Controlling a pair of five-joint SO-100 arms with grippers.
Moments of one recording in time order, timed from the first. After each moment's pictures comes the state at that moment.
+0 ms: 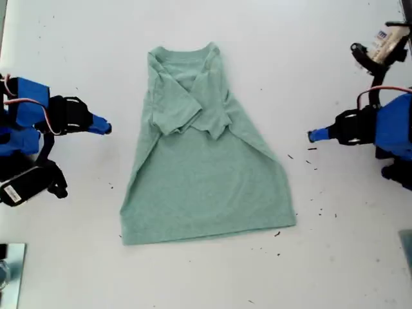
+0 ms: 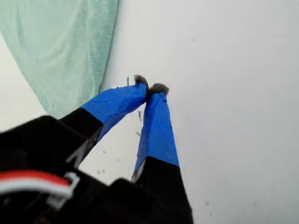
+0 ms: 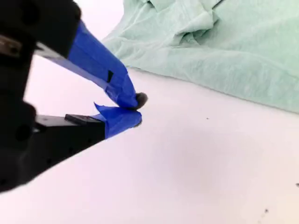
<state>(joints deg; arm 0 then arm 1) -20.8 163.2 166.8 52.7 9.2 14.0 195.5 166.1 77.3 -20.2</state>
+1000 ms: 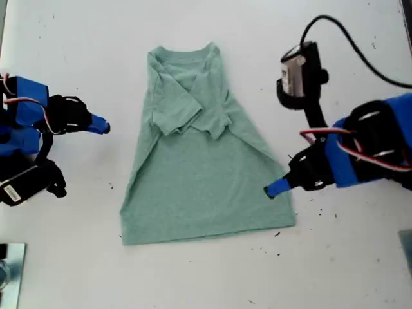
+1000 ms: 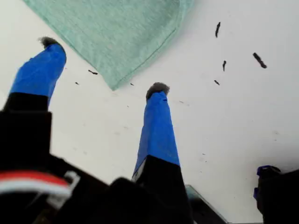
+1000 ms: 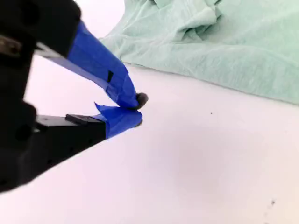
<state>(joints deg) -20.8 162.6 166.8 53.2 10.8 -8.6 118.6 106.7 87.3 -12.6</state>
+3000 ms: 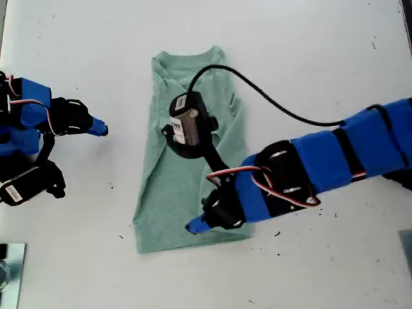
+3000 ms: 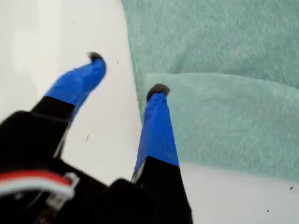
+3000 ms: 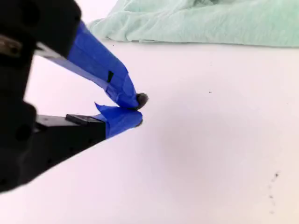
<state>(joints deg) -20.8 158.8 166.8 53.2 12.5 -11.0 78.8 55.7 71.9 -35.7</state>
